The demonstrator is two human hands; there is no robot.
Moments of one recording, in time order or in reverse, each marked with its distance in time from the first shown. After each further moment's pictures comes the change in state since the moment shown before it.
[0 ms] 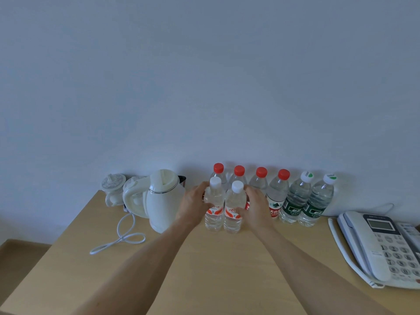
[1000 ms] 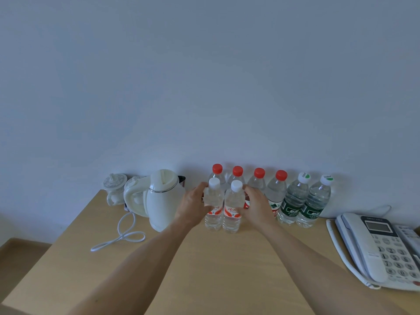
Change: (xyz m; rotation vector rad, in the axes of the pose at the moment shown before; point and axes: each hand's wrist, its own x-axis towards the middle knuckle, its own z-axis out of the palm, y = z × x) left_hand -0.004 0.002 0.001 0.117 -0.003 -0.043; right_hand 0.007 0.003 -0.016 -0.056 -0.099 -0.057
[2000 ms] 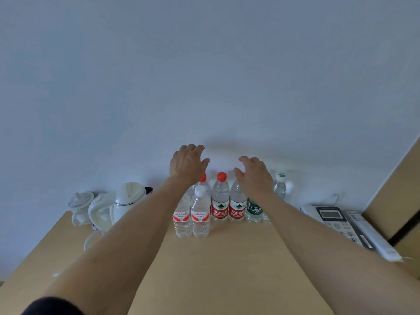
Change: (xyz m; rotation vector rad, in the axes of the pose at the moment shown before) left_hand 0.062 0.150 -0.035 0.476 0.128 0.263; right_hand 0.015 -0.002 -0.120 -0.287 0.242 0.070
